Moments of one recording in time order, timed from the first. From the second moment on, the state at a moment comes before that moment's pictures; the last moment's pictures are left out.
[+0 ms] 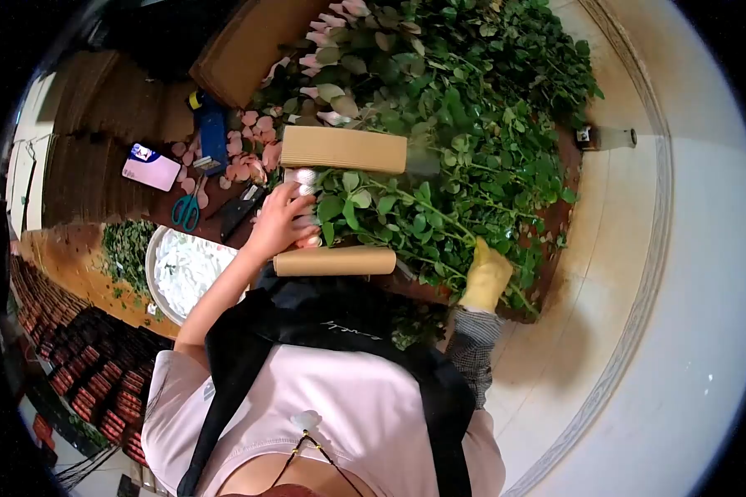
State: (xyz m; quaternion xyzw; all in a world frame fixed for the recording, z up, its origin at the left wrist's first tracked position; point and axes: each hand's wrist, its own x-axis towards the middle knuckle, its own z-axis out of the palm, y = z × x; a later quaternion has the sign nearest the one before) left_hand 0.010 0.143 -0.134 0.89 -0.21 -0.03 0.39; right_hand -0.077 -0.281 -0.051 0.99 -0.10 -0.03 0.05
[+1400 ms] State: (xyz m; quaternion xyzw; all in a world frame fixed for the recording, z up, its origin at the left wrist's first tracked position) left_hand 0.021 0.212 -0.099 0.83 0.08 -0.09 0.54; right_hand 0.055 -0.070 -0.097 0.88 0.37 -0.31 0.00
